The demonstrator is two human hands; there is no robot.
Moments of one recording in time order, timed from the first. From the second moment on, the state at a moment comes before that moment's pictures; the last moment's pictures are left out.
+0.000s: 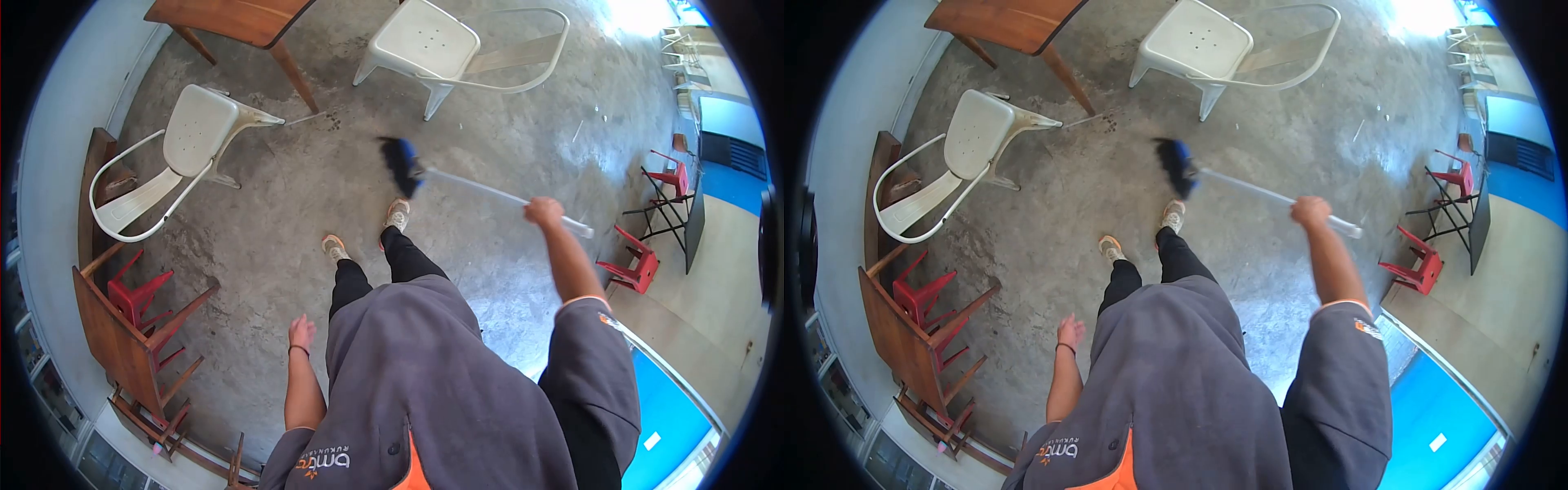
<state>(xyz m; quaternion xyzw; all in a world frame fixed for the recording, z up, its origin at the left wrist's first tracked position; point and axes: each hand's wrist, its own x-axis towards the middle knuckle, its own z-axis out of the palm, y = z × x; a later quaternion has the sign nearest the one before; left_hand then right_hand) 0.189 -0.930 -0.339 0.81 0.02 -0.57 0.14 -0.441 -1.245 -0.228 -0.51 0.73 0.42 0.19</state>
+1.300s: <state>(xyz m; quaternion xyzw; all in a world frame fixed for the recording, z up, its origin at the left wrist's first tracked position) 0.349 -0.894 -0.328 0.80 0.03 -0.54 0.25 -0.038 -1.153 -0.226 -0.67 0.62 0.25 0.31</state>
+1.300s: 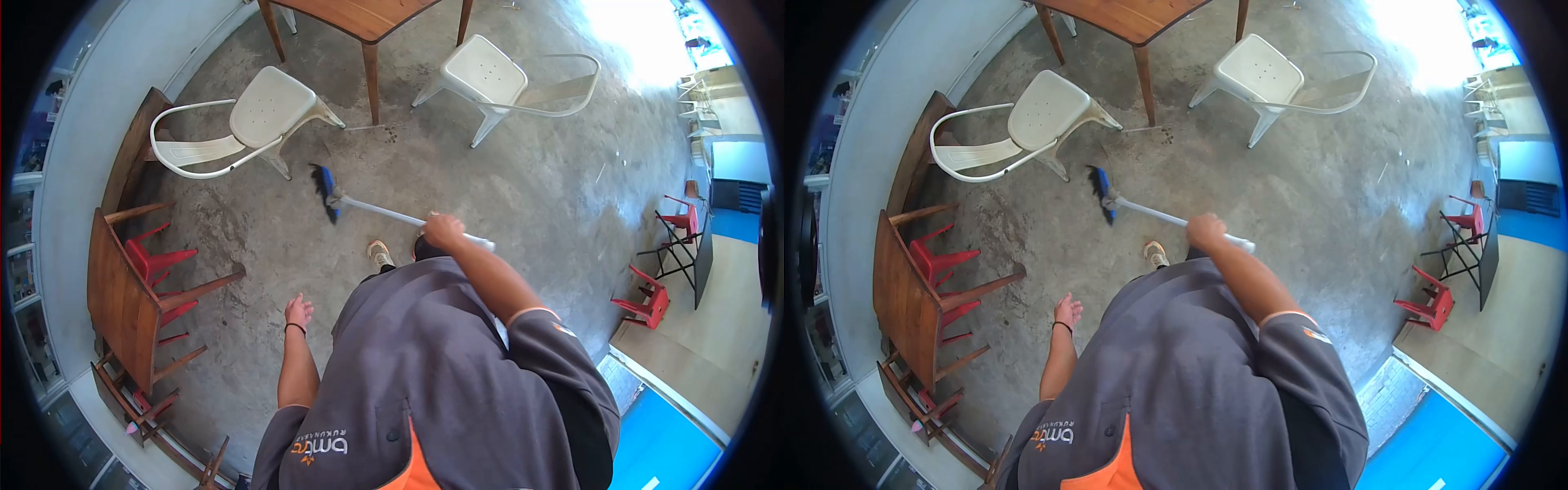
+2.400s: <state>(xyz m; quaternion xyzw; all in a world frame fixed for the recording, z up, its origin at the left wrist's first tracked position) 0.222 -1.115 -0.330 0.83 -0.05 -0.51 0.21 -0.431 -1.281 -0.063 -0.43 0.77 0.46 0.12</state>
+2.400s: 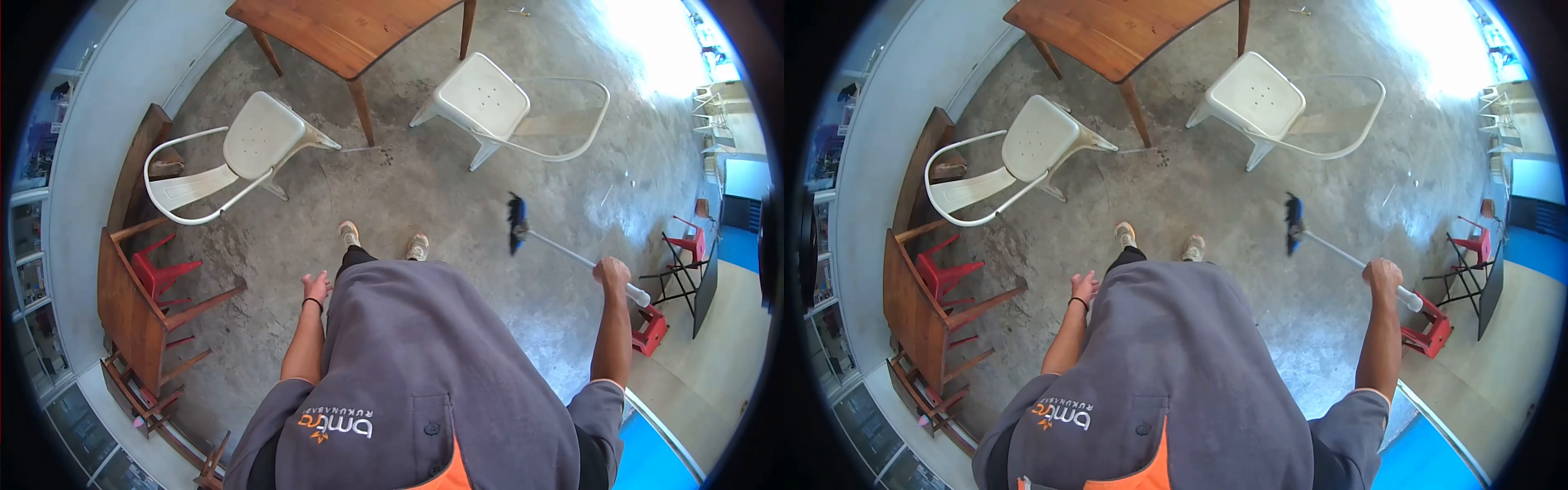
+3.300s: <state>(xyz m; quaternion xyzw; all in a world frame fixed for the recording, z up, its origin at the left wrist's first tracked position) 0.468 -1.087 -0.336 0.86 0.12 -0.45 0.20 -0.109 -1.337 -0.258 -0.48 0.72 0.33 0.37</state>
